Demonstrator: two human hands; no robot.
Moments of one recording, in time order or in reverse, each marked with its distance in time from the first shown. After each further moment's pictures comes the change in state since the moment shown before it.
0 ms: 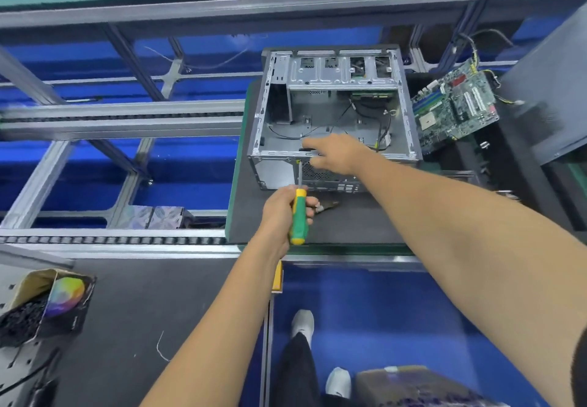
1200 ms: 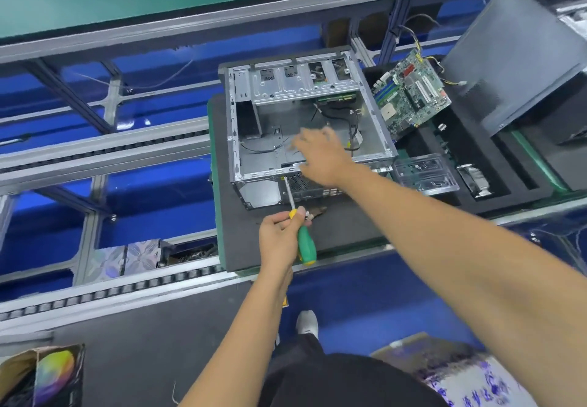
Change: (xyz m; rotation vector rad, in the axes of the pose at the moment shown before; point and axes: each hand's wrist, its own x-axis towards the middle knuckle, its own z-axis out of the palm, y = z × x) left_hand 0.021 -0.023 -0.017 0.186 0.031 0.103; right_hand -0.010 -0.024 -0.009 -0.044 0.154 0.339
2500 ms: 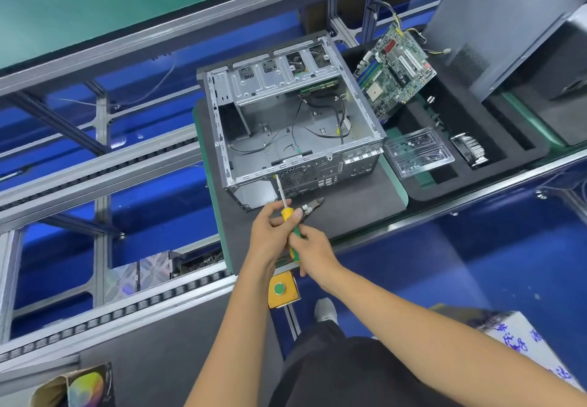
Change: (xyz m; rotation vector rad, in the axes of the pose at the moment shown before) left_hand 0.011 0.021 -0.026 0.352 -0.203 0.073; right_hand -0.136 -0.105 0.109 1.345 0.052 0.688
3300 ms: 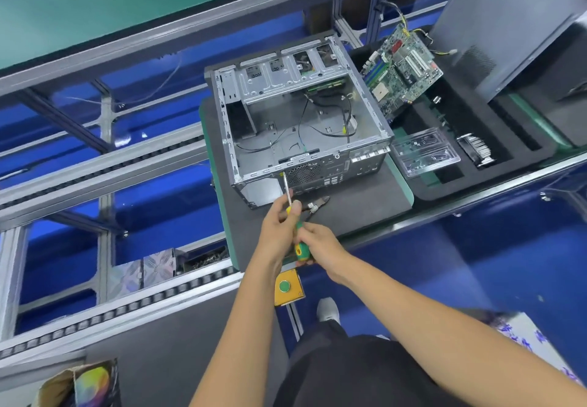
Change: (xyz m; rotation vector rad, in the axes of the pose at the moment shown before) left_hand -0.002 0.003 -0.002 -0.006 -0.039 -0.002; right_hand 0.014 0.005 -0.007 0.210 -0.201 0.055
